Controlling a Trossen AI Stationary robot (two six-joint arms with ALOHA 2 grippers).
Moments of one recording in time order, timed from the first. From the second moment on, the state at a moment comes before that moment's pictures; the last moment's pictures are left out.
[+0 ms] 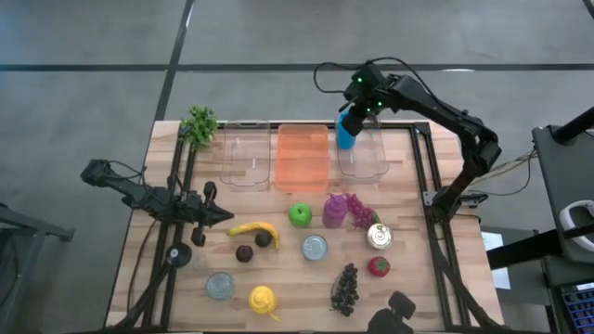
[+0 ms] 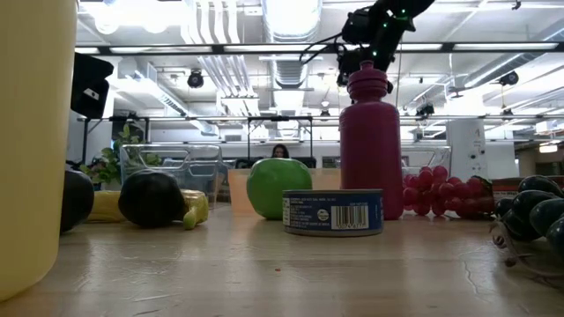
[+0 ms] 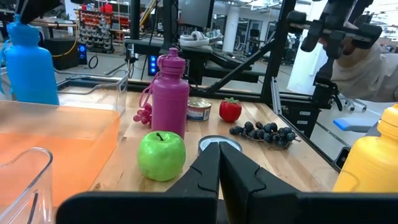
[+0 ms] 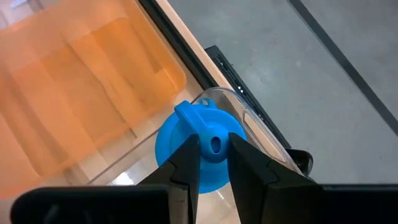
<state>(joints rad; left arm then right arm) -0.44 0.11 0.01 0.06 -0.34 -0.13 -0.72 1.66 1.59 -0.94 0.03 -0.11</state>
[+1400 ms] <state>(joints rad) -0.44 0.11 0.01 0.06 -0.34 -0.13 -0.69 1.42 1.58 -0.95 0.03 -0.07</state>
